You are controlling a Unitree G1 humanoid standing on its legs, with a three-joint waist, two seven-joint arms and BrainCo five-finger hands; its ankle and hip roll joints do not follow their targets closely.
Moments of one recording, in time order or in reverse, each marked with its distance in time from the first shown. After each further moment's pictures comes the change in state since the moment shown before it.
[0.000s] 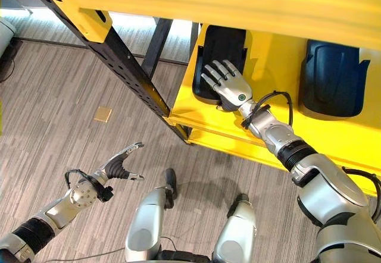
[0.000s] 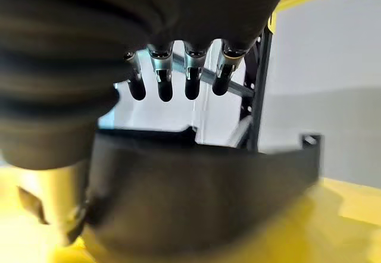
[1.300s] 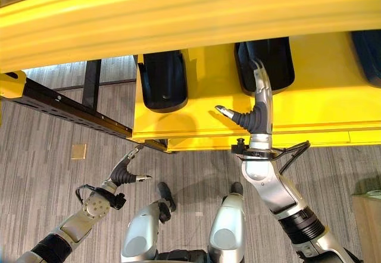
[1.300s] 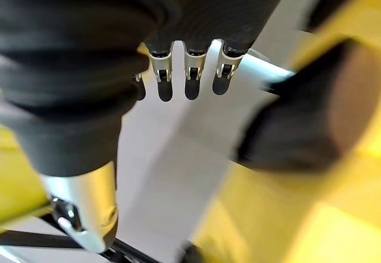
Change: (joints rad) left arm 0.156 -0.193 0.111 -0.014 0.001 0.005 0.130; right arm 0.707 0.128 -0.525 -0.765 0.800 0.054 0.026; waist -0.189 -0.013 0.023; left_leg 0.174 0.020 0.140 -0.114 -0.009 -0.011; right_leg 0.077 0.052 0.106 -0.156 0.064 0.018
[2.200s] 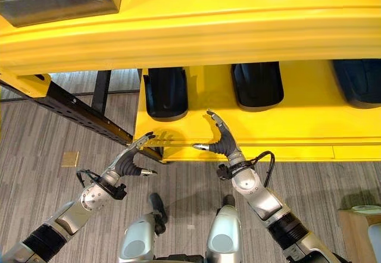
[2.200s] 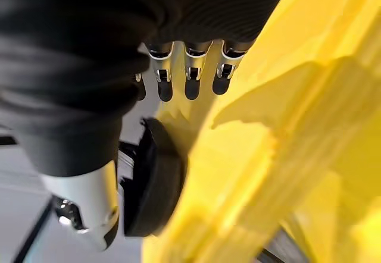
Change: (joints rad) left arm -0.063 0.079 -0.016 -0.146 0.135 -0.010 -0.044; right arm -0.004 0.039 0.157 0.168 0.134 0.038 0.410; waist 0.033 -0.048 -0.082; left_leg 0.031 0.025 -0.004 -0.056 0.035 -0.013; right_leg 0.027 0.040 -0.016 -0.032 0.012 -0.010
